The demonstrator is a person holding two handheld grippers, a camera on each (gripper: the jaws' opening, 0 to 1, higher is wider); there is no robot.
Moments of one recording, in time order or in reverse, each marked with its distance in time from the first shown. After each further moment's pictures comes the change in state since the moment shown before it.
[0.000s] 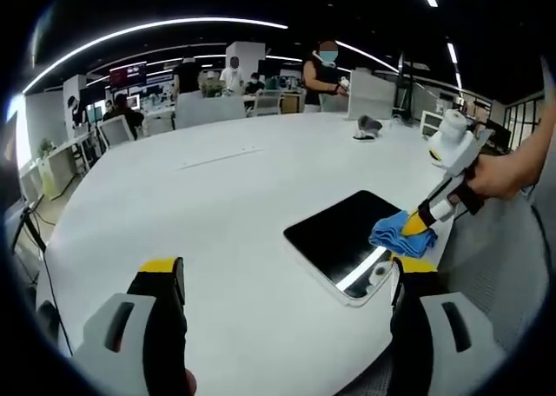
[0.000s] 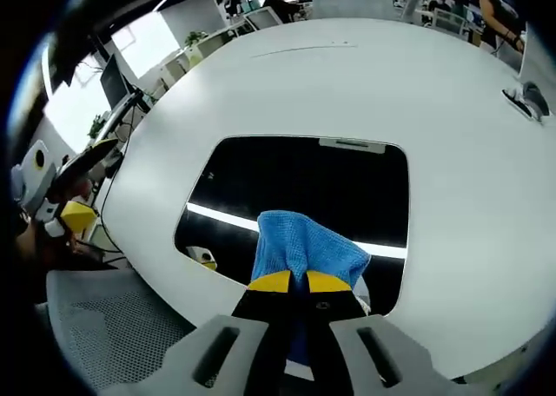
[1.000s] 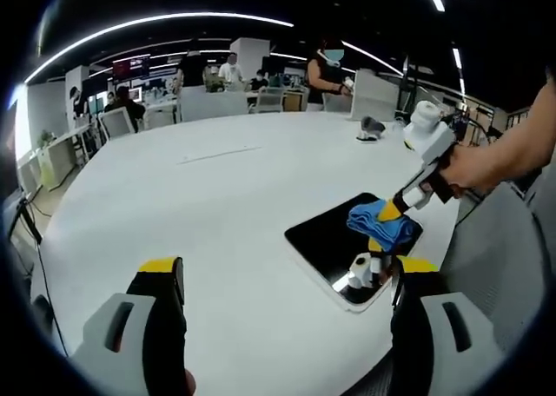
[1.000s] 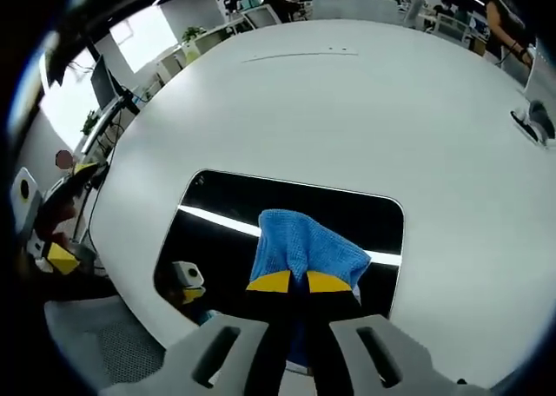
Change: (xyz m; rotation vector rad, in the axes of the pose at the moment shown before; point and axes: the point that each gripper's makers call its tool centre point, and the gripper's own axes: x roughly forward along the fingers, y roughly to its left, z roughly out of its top) left arm 0.010 0.000 0.003 -0.034 0.010 -0.010; right arm 0.023 -0.018 0.050 -0.023 0.003 -0.038
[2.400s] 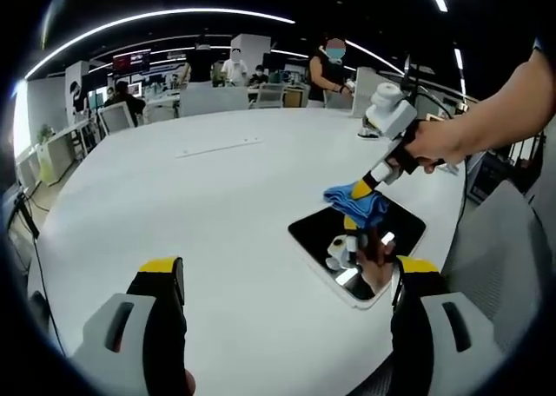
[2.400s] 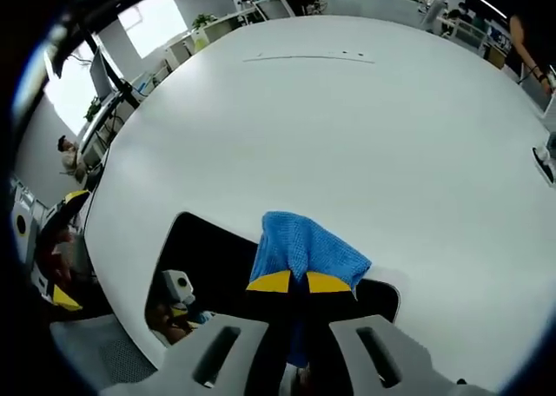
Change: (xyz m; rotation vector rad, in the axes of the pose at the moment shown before) left arm 0.004 0.011 -0.009 -0.014 0.019 0.001; right arm 0.031 -0.015 0.063 -0.074 0.056 0.014
